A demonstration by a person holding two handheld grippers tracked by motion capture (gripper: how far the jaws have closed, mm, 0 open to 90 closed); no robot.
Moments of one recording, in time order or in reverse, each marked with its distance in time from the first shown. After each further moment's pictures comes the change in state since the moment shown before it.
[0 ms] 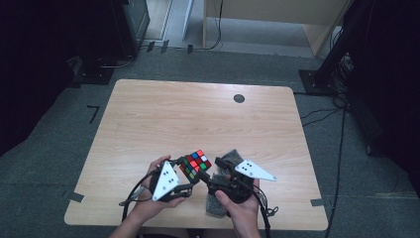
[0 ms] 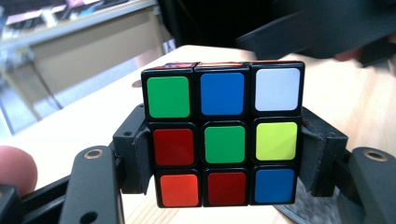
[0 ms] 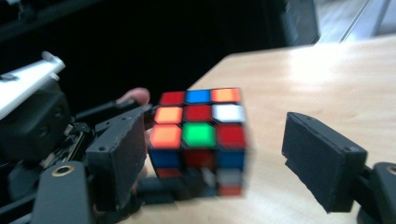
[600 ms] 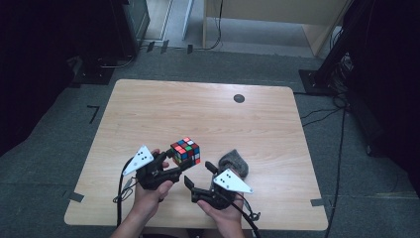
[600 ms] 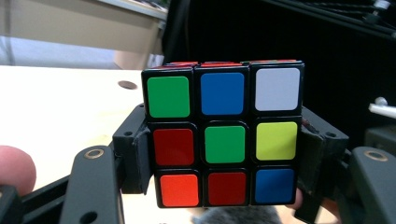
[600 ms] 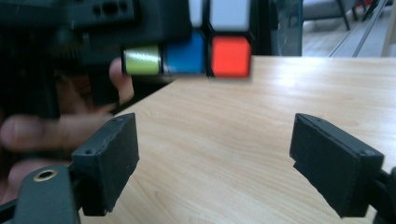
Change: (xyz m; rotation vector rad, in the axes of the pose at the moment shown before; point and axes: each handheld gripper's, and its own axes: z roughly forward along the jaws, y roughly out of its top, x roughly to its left) left arm 0.023 0.009 -0.008 -0.122 -0.113 -0.457; right arm 0.013 -0.045 0.034 -0.030 -0.062 -0.192
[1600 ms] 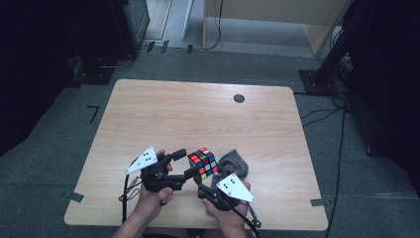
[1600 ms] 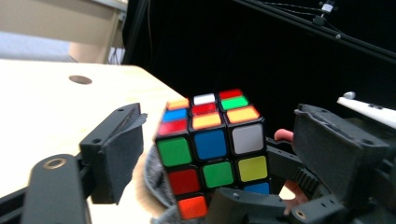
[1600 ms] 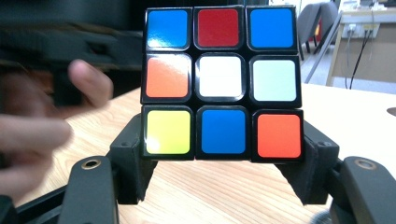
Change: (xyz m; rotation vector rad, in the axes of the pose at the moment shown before) left arm 0.002 0.003 0.000 -0.002 -0.133 -0.014; right arm -0.003 -0.002 -0.011 -0.057 -0.134 -0.135
